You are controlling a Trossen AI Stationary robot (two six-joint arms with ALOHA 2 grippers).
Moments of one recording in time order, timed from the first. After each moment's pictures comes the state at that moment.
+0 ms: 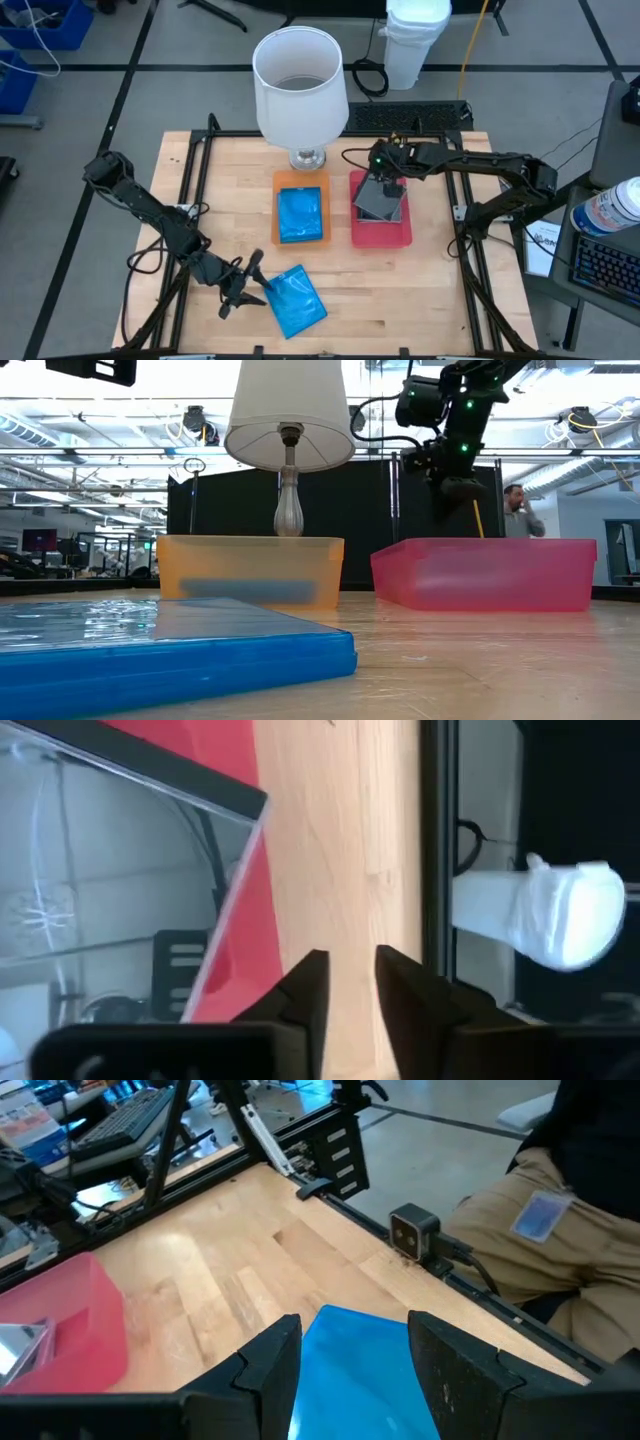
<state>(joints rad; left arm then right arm) -0.71 1.24 0.53 0.36 -0.21 0.18 -0.37 1.45 1.04 -0.78 0.46 -0.40</state>
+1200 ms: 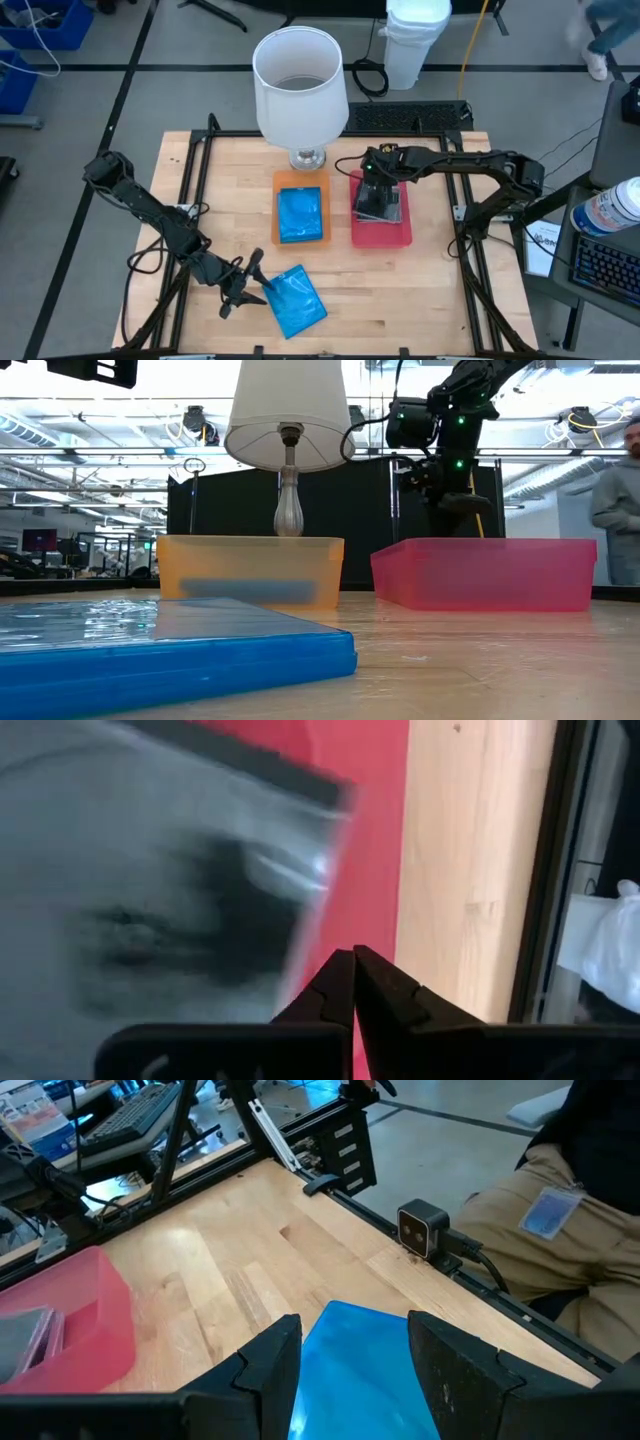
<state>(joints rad) -0.71 1.24 0.53 0.35 -0.23 0.17 -0.36 1.55 1.04 -0.78 0.32 -0.41</state>
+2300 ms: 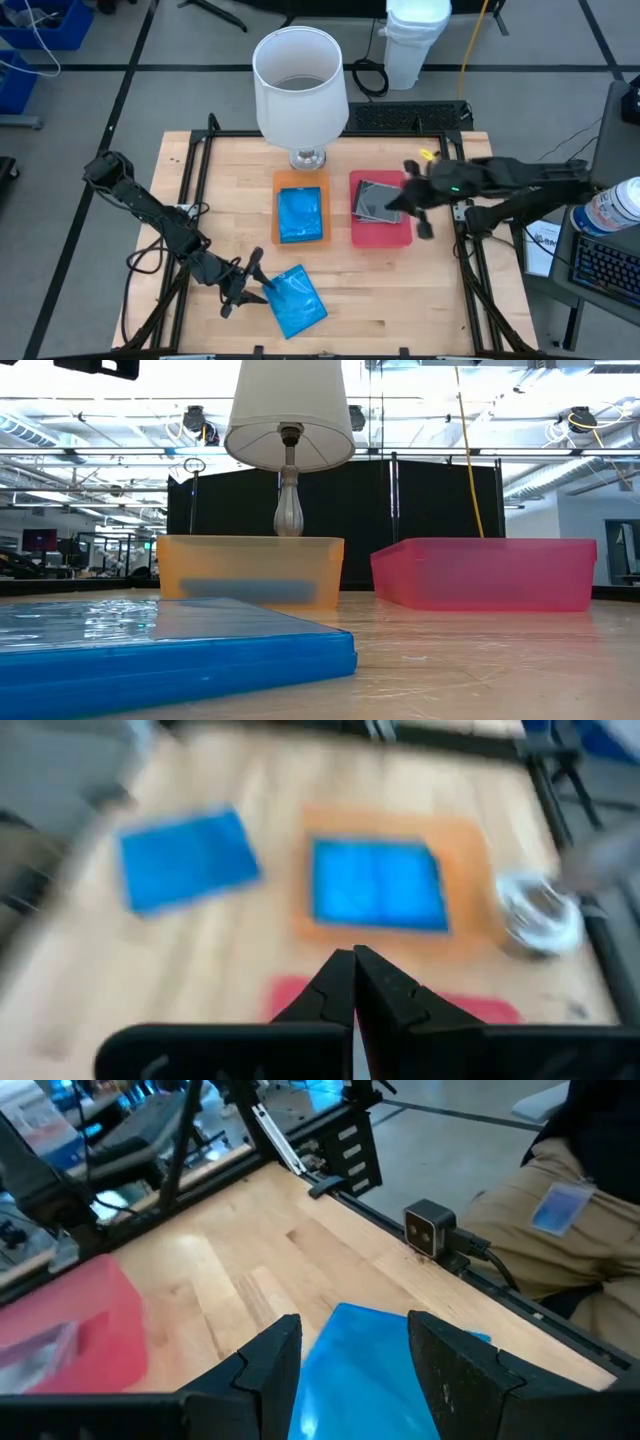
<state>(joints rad) -0.71 1.24 0.53 0.36 -0.24 0.21 0.05 1.07 1.19 -0.79 0.02 -0.09</state>
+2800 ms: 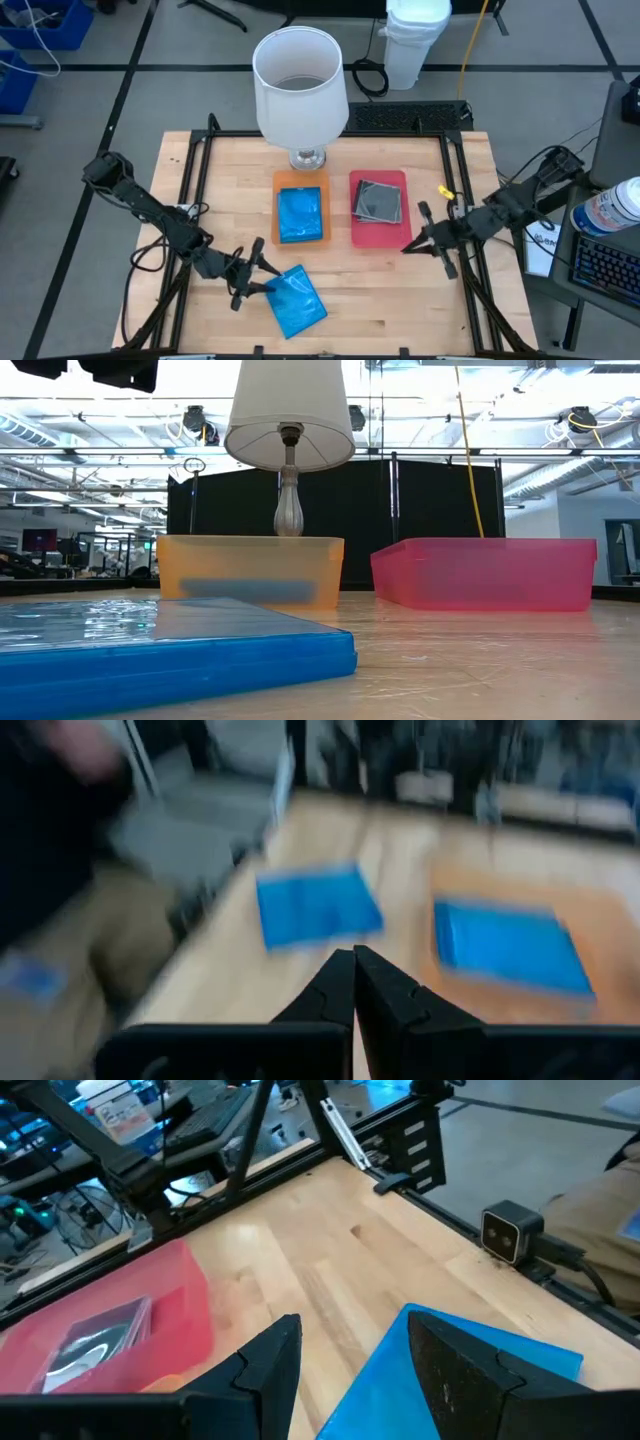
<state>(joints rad) -0.67 1.24 0.53 0.39 -0.35 0.22 0.58 0.81 0.84 -0.47 0.28 0.13</state>
